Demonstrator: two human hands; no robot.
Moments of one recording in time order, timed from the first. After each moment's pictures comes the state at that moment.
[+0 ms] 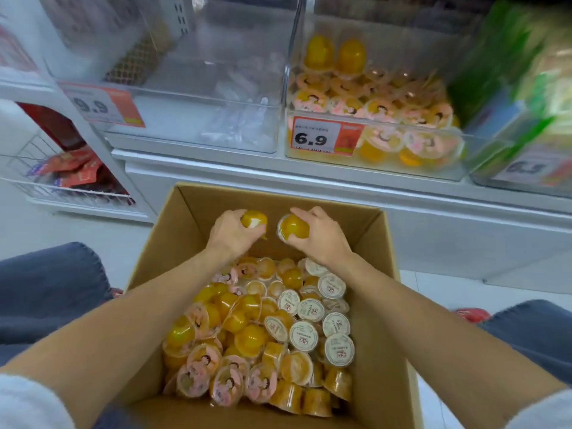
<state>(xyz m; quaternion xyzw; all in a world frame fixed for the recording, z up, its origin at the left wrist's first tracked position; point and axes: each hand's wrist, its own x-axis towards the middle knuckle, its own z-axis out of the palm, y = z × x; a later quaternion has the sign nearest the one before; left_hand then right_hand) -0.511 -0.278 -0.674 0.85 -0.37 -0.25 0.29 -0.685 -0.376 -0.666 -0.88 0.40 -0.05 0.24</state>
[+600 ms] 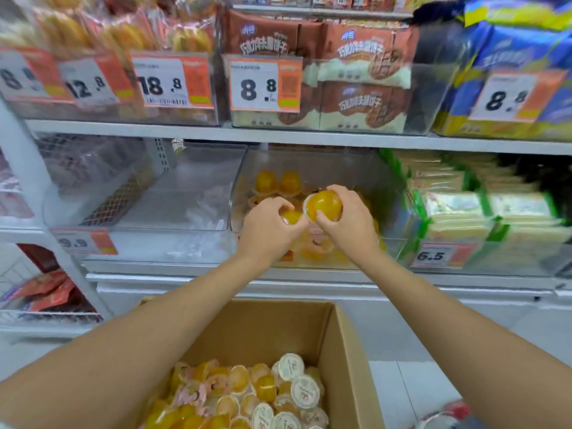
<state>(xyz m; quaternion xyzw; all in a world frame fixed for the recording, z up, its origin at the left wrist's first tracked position) -0.603 -0.401 -0.477 0.72 -0.53 -0.04 0.44 -0.745 -0.492 -0.486 -0.80 0.44 -0.37 0.15</state>
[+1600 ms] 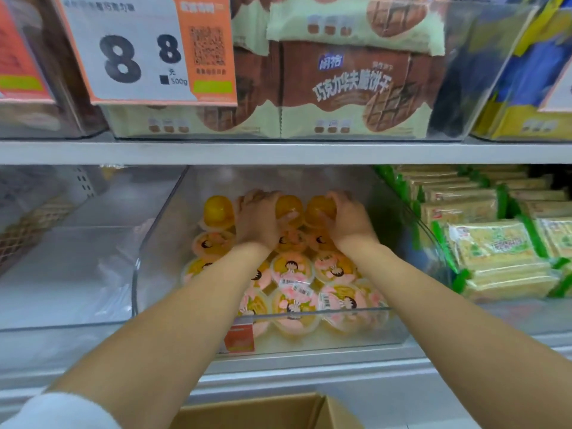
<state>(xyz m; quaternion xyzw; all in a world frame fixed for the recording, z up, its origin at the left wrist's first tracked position) -0.559 -0.624 -0.531 0.75 -0.59 0.09 0.28 -0.726 -0.663 -0.513 -0.80 0.52 -0.26 0.11</state>
